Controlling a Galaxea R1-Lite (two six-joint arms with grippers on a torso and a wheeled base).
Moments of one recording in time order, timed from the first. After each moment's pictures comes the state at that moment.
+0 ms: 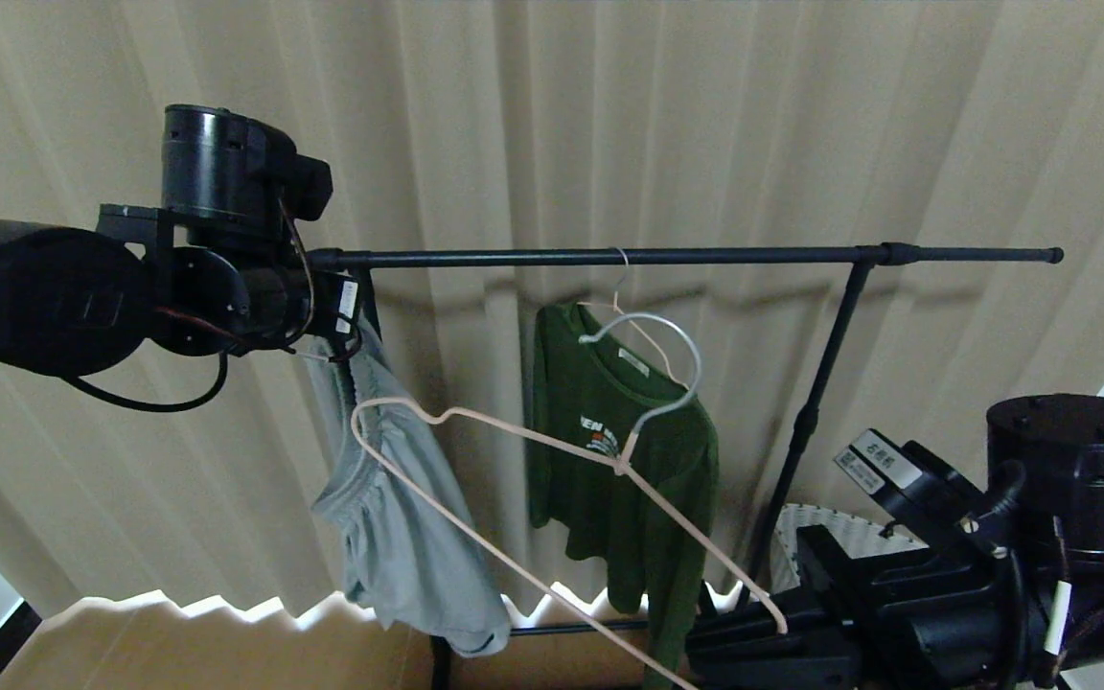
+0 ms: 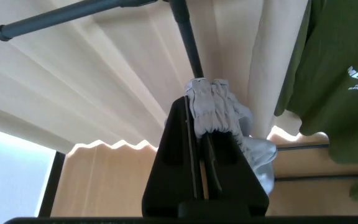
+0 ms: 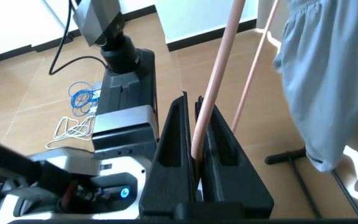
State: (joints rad) left arm -0.35 1.77 -1.35 0.01 0.48 0.12; right arm 0.59 1.55 -0.49 -0.63 0.92 -0.01
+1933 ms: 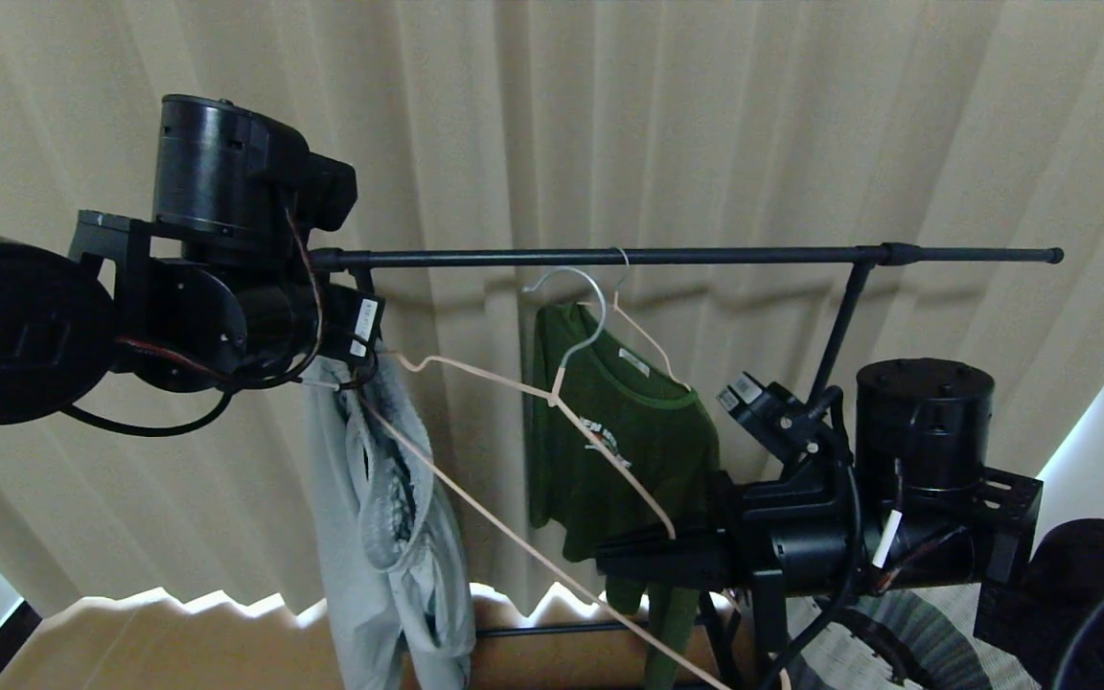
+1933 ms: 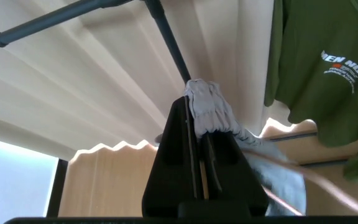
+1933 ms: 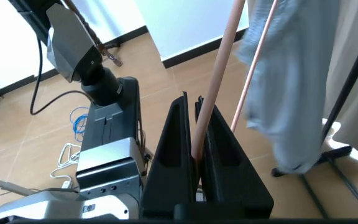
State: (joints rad) left arm -0.47 1.68 -1.27 0.04 0.55 0.13; right arm 0.61 1.77 -0.64 -0.80 0.87 0.17
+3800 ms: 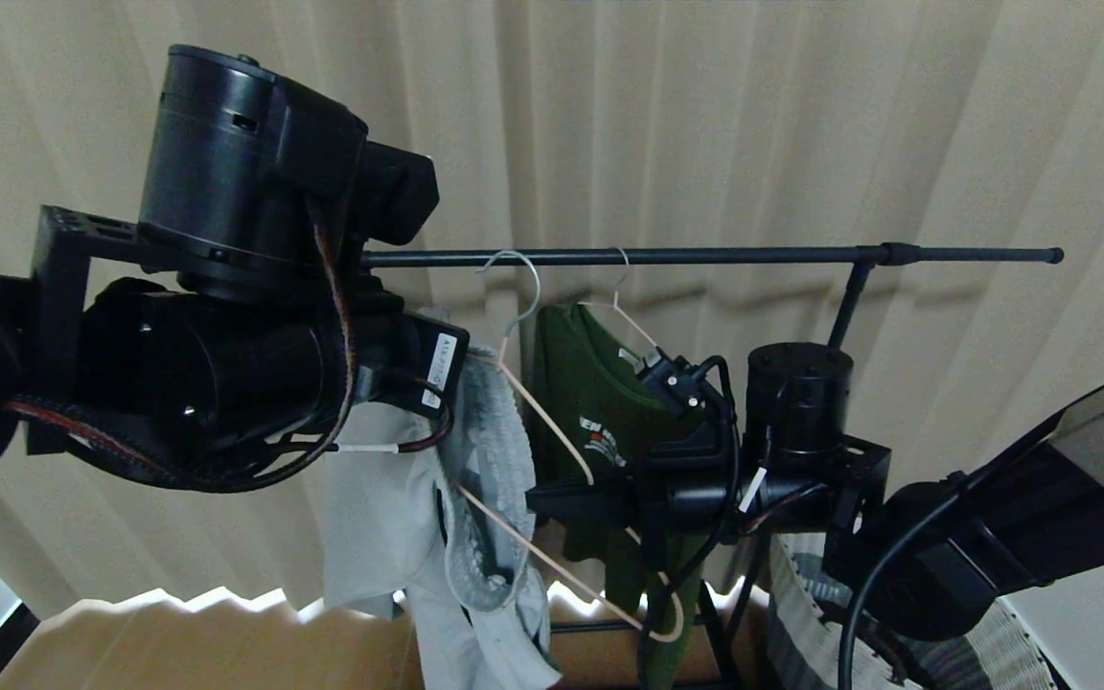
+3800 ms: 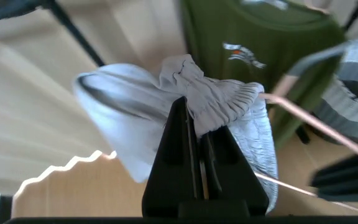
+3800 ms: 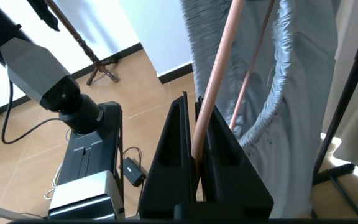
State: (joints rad) left arm -0.75 1.59 -1.26 0.15 0.51 0.00; right arm 0.63 2.00 -0.86 -0.91 0.84 0.27
